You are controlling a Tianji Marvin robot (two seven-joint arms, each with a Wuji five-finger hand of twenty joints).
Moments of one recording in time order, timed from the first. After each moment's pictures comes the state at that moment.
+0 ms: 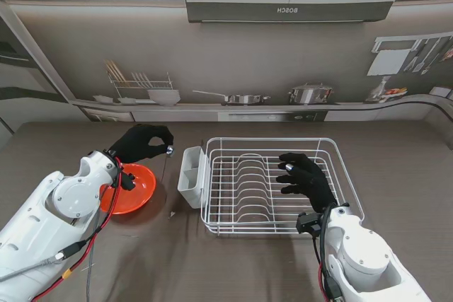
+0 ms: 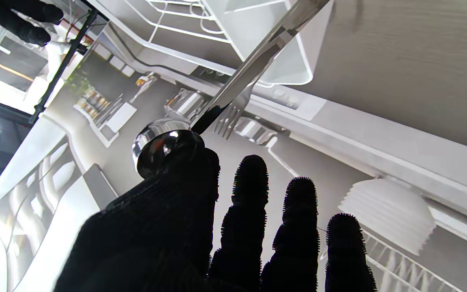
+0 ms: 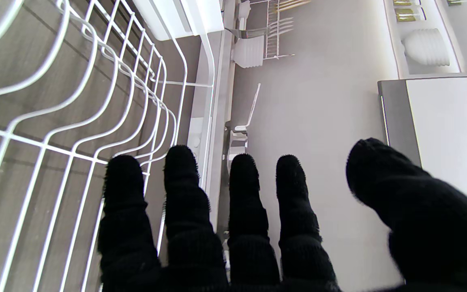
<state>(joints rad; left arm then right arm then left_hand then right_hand) 1.31 -1.07 -1.30 -1.40 0.43 -0.35 -0.12 -1.68 -1.20 1.35 -1.70 0.28 0.03 -0.06 0.97 -0.42 0.63 -0.30 0.70 0.10 0.90 0.92 0.85 0.20 0.30 1.02 0.49 0.28 0.36 0.55 0.04 0.28 0.55 0.52 0.28 -0.52 1.14 -0.10 0.39 -0.01 0.79 0.31 0.53 0.06 0.65 0.39 0.67 0.26 0.23 0.35 0.35 0.38 0.58 0.74</state>
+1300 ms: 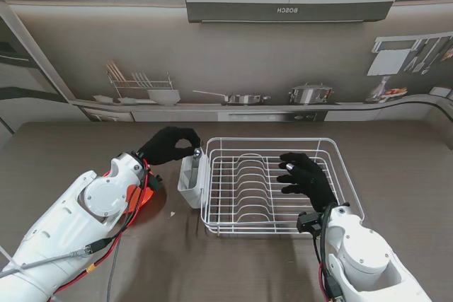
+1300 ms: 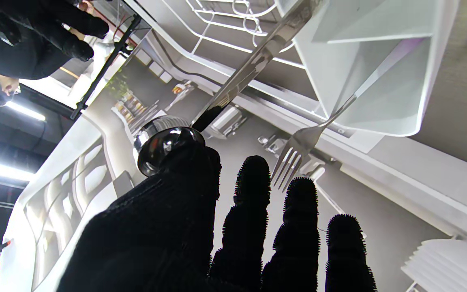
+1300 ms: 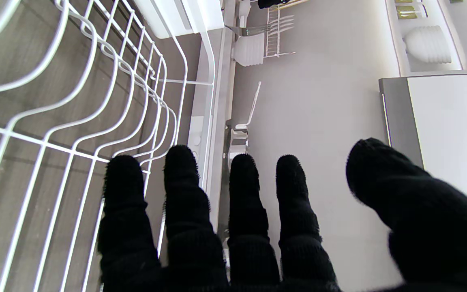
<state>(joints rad) 1.20 -1.12 -1.11 -1.28 0.34 -0.41 -0.04 -1.68 -1.20 1.35 -1.70 0.28 0.03 -0.06 0.98 -0.42 0.60 -0.30 0.71 0.11 0.89 0.87 0.85 0.22 0.28 0.99 0.49 0.28 0.36 0.55 0.04 0.28 0.54 0.52 0.28 -0.52 1.14 -0.10 0.39 -0.01 0.79 0.31 0.53 0.06 0.65 0.39 0.67 0.26 0.23 0.35 0.35 0.38 0.58 0.74</state>
